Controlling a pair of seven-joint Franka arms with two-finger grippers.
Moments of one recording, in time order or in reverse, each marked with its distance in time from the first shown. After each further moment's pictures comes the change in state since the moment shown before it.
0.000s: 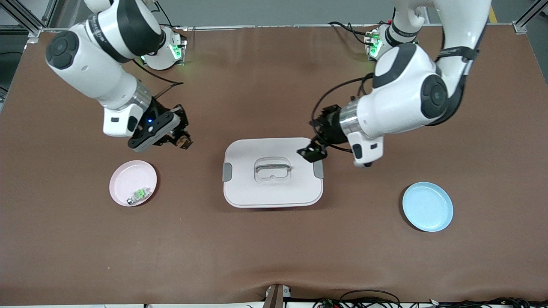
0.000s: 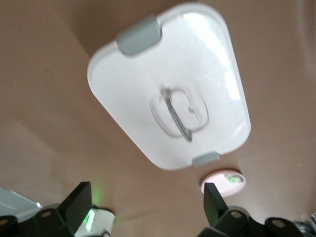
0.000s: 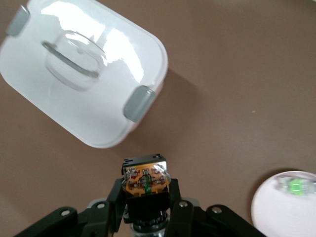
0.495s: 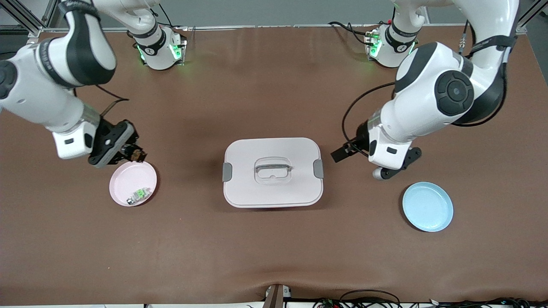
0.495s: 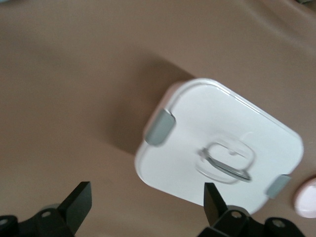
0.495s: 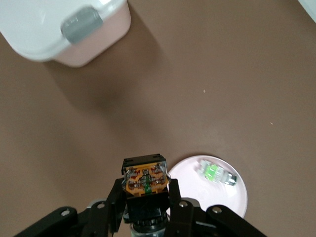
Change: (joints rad) left arm 0.072 -0.033 0.000 -0.009 0.282 -0.088 0.602; right arm -0.236 0.050 -0.005 -0.009 -0.037 -0.025 -0.582
